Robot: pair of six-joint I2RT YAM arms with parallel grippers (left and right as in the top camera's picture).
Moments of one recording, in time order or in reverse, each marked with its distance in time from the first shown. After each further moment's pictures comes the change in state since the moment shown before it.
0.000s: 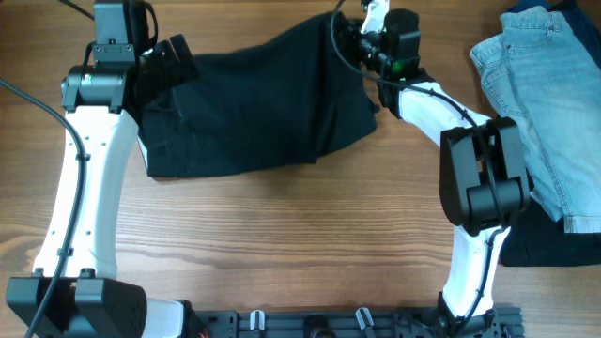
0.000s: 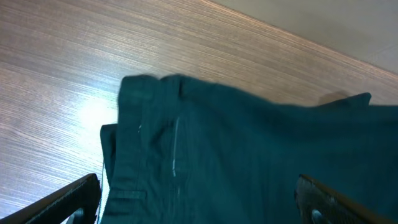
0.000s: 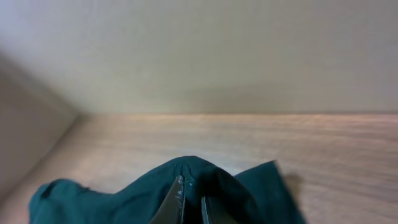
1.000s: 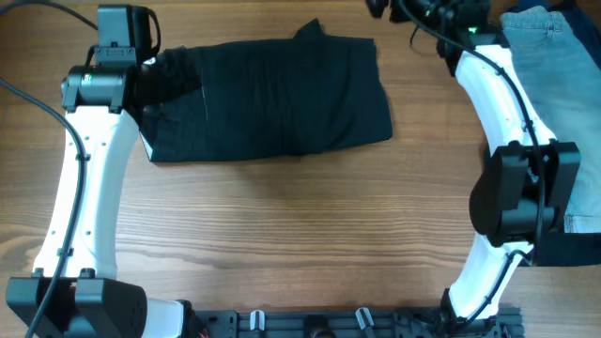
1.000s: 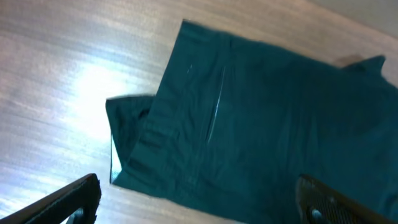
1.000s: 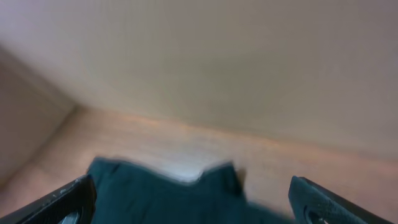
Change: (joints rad) left arm 0.000 0.000 0.000 -0.110 0.026 -0.018; right arm -0.166 -0.114 0.314 -0.632 -0.196 -0.217
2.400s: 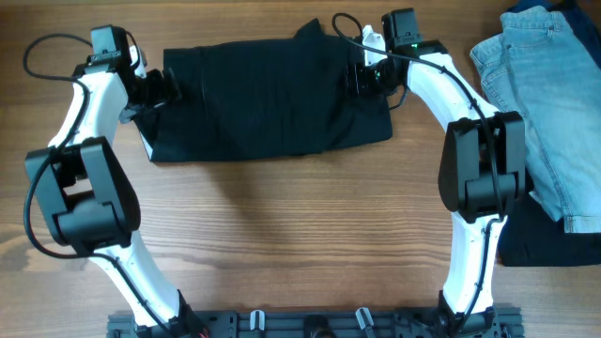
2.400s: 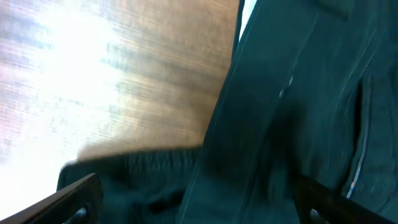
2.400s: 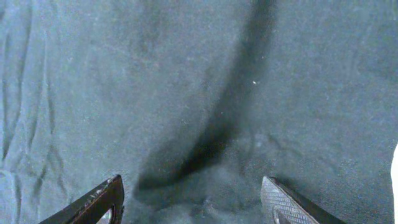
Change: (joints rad) left arm 0.225 0.500 -0.003 0.300 0.223 0.178; right arm 0.121 0.204 -0.004 -0.486 0.175 -0.159
